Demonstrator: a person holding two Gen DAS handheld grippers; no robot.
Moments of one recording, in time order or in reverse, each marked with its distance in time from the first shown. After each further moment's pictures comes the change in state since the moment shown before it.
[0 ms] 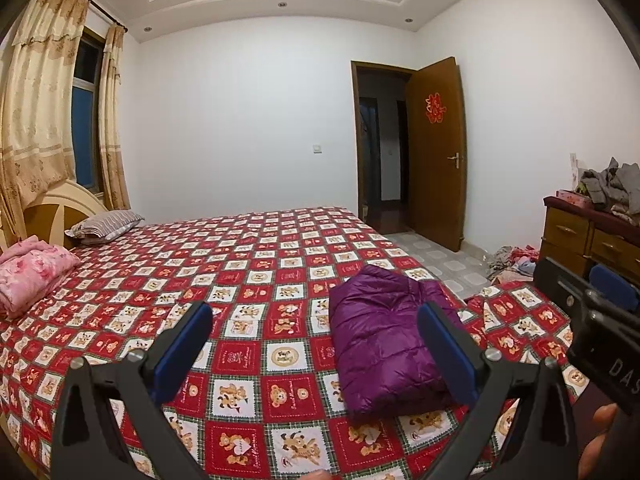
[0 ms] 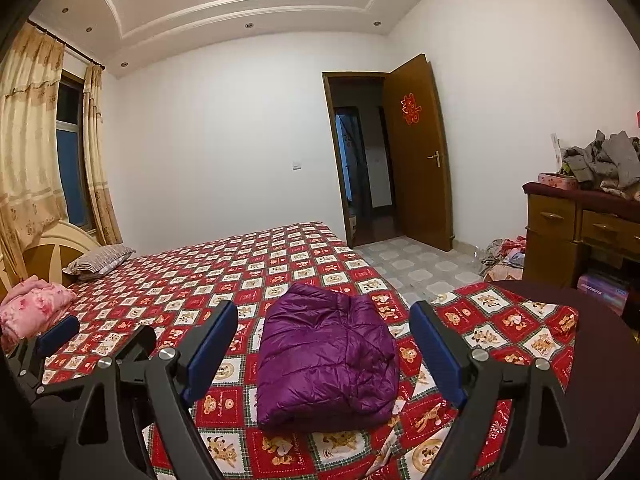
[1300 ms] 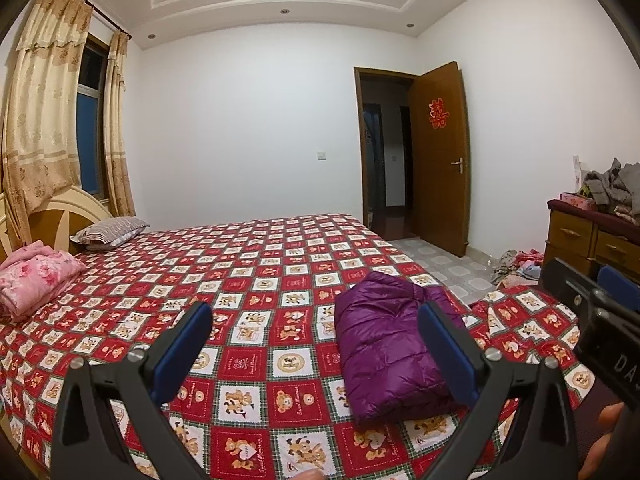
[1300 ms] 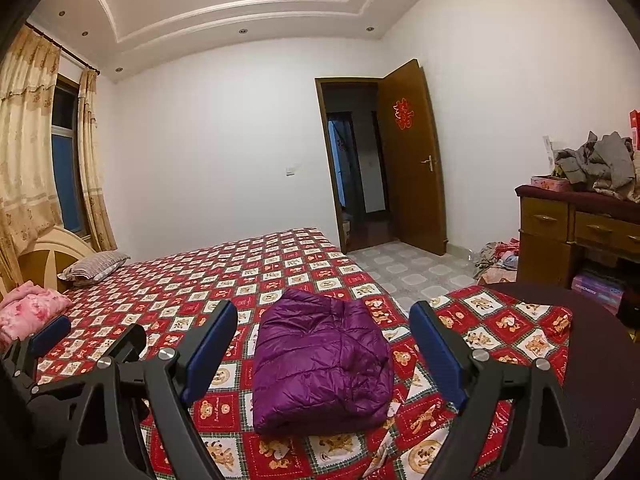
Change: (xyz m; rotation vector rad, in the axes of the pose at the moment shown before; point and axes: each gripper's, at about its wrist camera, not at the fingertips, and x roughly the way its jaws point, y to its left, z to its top) left arm -0.003 -0.005 0.004 0.005 -0.024 0.022; right arm -0.008 0.000 -0.001 0.013 -0.022 -0.027
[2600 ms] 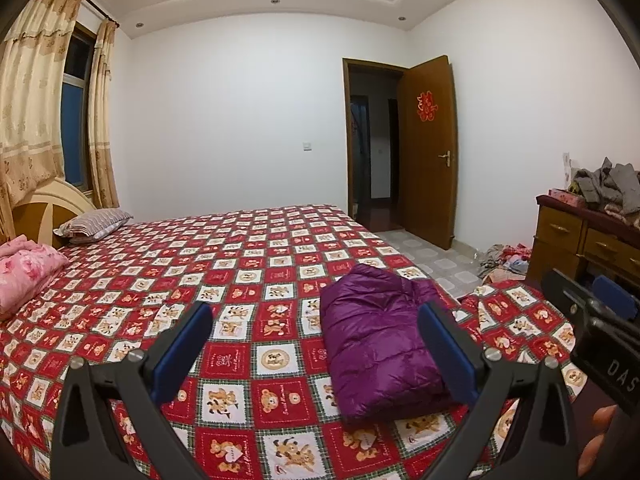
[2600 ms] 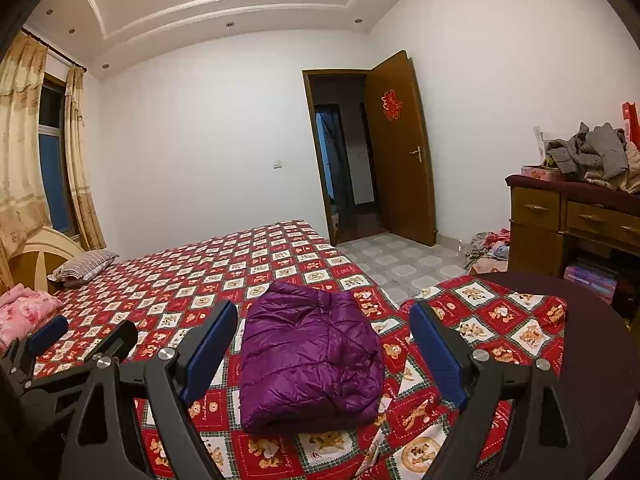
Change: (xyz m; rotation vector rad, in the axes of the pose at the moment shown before) left arm 0.020 0.001 0.000 -0.010 0.040 -0.055; right arm 0.015 -0.004 -0.007 0.011 0.035 -0.050
